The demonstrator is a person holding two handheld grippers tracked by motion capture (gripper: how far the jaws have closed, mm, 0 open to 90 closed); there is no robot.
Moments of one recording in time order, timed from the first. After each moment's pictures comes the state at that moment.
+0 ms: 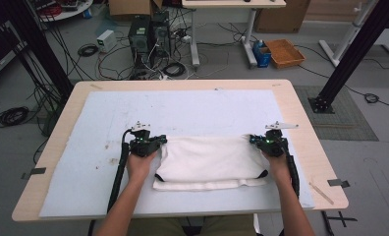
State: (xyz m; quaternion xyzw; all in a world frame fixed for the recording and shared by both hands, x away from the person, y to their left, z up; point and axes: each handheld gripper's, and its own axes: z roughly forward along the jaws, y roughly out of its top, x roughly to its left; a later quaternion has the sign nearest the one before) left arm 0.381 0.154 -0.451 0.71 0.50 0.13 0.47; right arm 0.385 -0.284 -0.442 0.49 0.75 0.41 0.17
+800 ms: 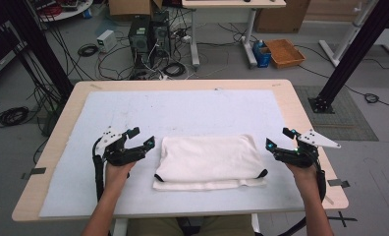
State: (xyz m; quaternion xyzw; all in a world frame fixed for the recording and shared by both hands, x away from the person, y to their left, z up) left arm 0.331 0.205 -0.427 0.65 0.39 0.21 0.61; right arm 0.328 -0.338 -0.410 0.40 0.70 0.53 0.27
